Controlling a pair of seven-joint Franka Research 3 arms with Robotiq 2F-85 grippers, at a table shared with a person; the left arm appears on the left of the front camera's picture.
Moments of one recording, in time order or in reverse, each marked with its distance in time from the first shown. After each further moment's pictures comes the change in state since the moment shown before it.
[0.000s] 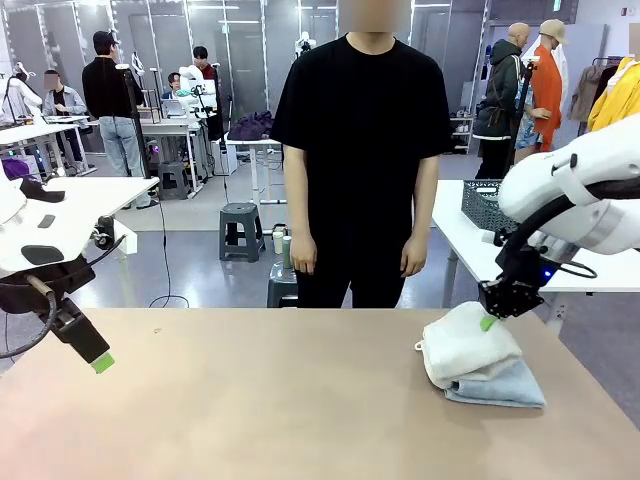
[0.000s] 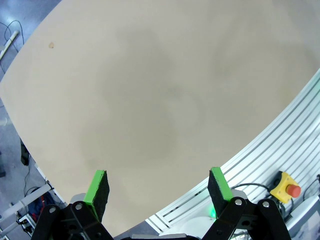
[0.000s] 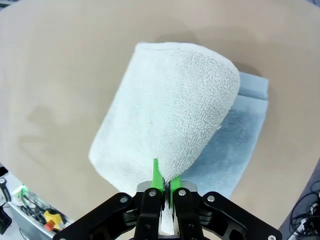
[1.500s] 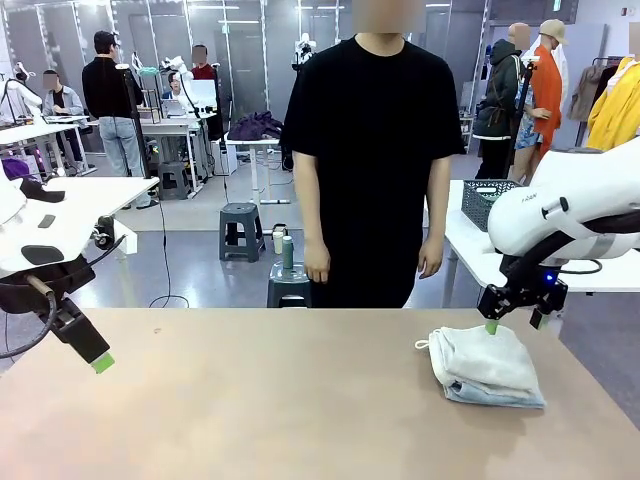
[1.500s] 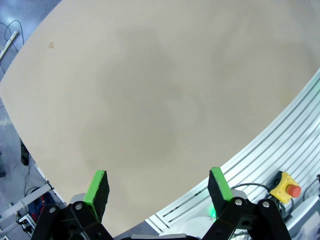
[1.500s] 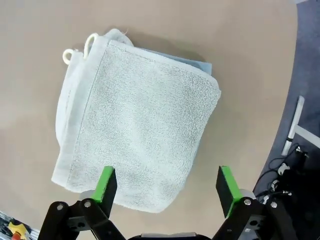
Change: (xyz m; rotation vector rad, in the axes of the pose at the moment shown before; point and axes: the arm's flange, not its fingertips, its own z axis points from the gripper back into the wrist) left arm 0.000 0.000 0.000 0.000 0.000 0.000; right arm 0.002 -0.001 -0.007 -0.288 0.040 0.023
